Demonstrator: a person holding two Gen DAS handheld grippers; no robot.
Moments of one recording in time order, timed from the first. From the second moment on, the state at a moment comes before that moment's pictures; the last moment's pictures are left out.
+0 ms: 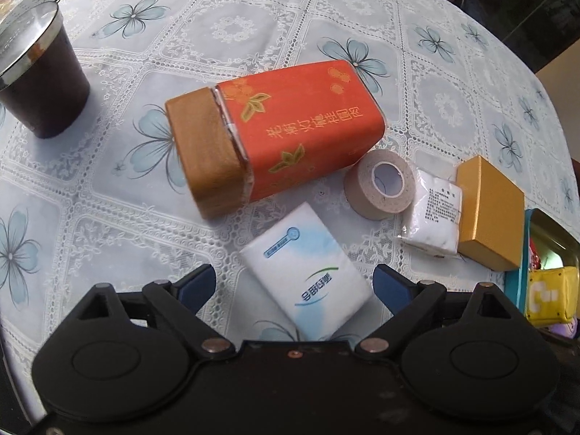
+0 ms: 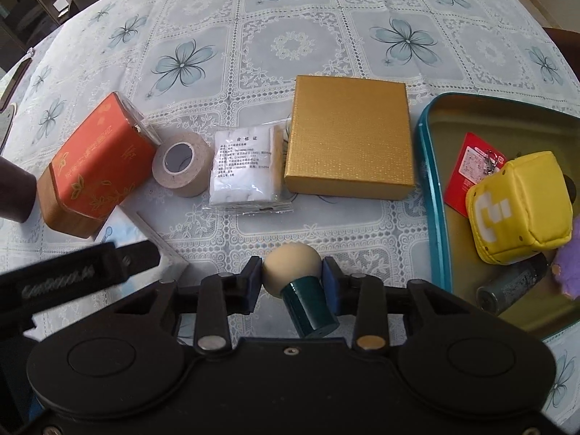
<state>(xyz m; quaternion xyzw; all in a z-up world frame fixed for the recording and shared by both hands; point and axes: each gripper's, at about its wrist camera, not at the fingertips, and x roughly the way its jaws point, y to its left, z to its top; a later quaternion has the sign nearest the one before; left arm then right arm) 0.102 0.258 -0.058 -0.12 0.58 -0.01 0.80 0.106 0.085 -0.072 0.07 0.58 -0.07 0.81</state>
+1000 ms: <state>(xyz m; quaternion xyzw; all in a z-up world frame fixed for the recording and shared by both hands) 0.080 0.127 0.045 -0.03 0.52 -0.12 0.84 0.086 -0.036 0.035 0.14 0.46 -0.03 0.87</state>
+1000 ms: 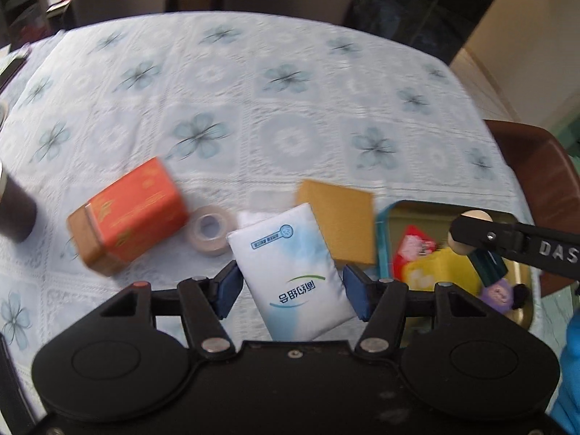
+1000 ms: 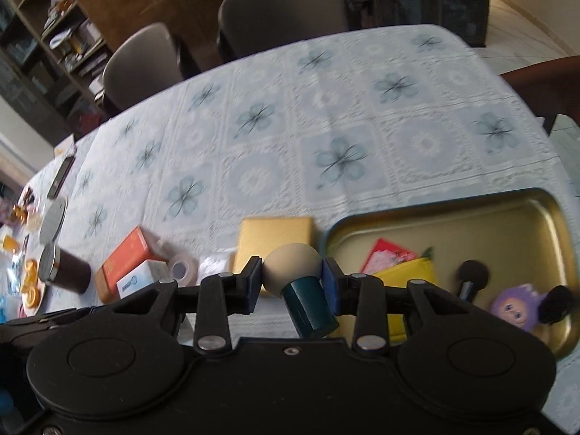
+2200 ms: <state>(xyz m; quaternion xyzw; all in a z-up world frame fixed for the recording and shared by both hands) 0.086 -0.134 0.024 0.05 0.54 -0.19 0.82 0.029 -0.242 0.037 0.19 0.44 -0.12 0.87</state>
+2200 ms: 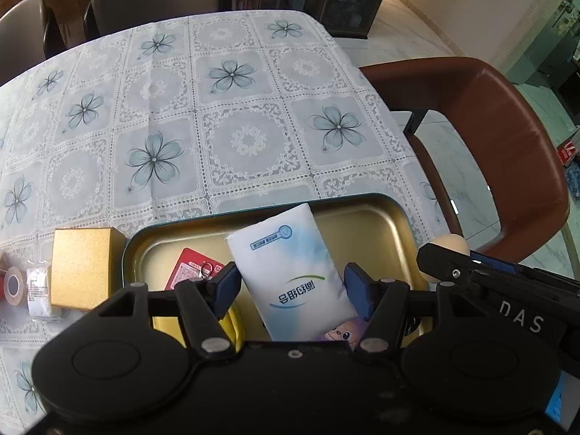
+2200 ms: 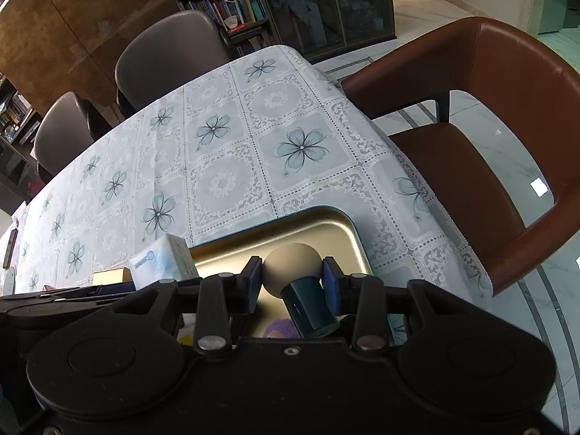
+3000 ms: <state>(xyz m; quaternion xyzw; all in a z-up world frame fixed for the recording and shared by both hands) 0.073 -0.074 0.021 0.04 0.56 -0.14 0.82 0.036 -0.226 0.027 0.20 0.46 -0.11 0.86</state>
